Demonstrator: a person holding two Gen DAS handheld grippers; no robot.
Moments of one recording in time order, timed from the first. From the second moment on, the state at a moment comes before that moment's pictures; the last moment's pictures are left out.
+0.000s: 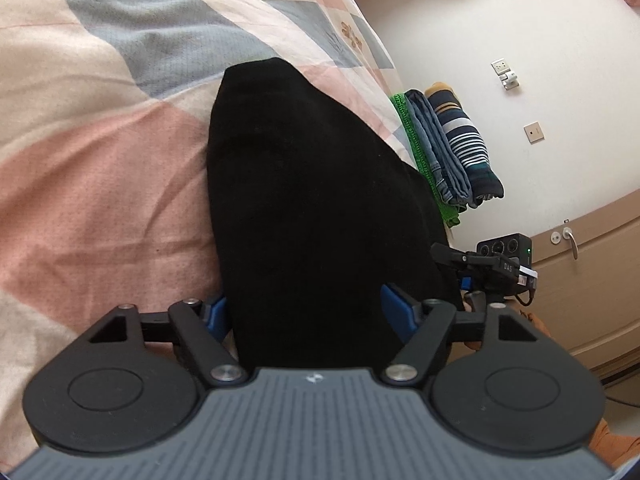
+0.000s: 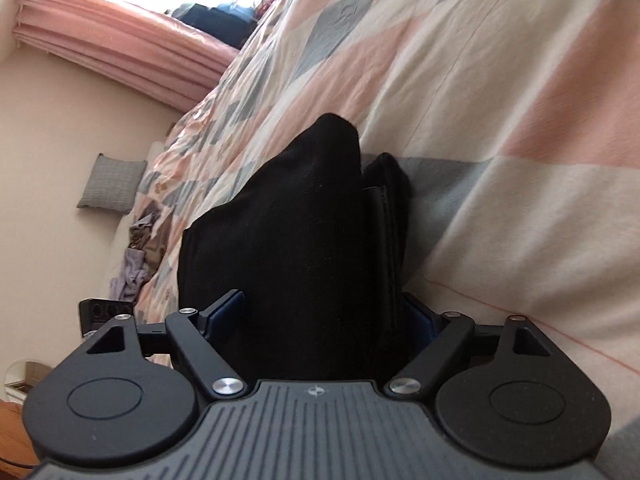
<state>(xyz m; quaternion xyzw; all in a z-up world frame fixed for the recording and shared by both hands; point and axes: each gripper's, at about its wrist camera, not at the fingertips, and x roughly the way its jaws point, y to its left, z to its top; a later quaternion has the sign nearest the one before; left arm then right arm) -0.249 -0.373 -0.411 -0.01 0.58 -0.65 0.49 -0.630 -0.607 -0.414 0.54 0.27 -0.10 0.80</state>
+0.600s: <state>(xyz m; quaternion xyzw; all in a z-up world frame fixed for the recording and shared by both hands) -0.231 -0.408 -0.365 0.06 0.61 -0.65 0.44 -0.651 -0.596 -0.408 0.58 0.23 -0.08 0.78</state>
